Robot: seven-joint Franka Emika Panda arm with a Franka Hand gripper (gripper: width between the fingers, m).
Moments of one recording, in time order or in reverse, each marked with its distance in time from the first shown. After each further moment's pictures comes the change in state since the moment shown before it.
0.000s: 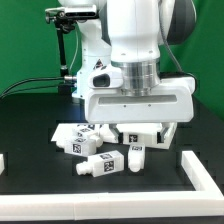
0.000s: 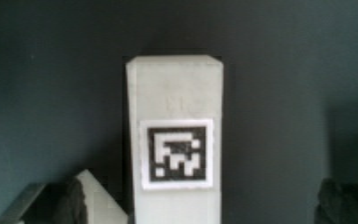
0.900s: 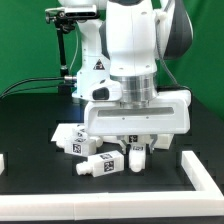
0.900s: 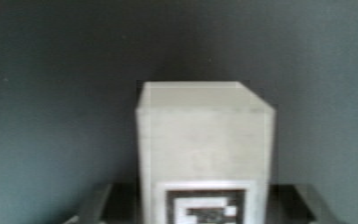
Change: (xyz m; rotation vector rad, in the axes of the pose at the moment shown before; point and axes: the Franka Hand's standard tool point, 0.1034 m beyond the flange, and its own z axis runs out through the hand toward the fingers) arm -0.002 0.003 0.023 0.004 0.033 -0.025
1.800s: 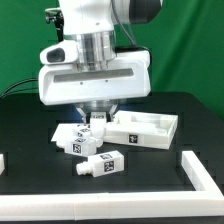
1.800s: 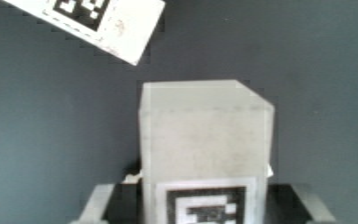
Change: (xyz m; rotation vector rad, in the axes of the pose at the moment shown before) arm 0.014 0.070 -0.075 0.000 0.001 -0.147
